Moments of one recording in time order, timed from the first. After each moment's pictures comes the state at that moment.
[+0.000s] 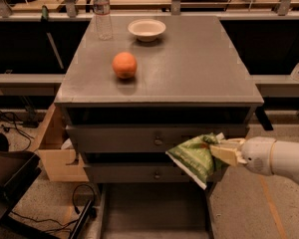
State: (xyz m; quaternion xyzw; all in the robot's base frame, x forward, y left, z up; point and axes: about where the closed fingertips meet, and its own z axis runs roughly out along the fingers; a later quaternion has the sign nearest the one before) arm 0.490 -0.200 0.714 -0.28 0.82 0.28 0.42
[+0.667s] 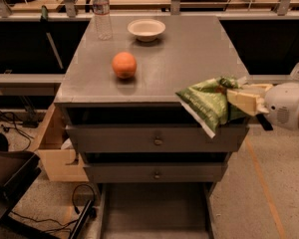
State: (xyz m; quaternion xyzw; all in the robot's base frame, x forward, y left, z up) arm 0.522 -0.209 0.892 -0.25 0.78 0.20 0.53
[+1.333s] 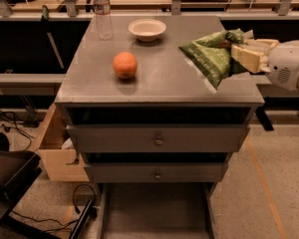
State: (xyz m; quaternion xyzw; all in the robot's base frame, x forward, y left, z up) arm 0.588 -0.220 0.975 -0.28 0.70 0.17 0.64
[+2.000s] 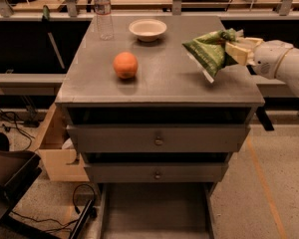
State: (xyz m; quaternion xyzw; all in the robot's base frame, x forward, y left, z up) arm 0.696 -0.246 0.933 -0.30 0.66 0.18 0.66
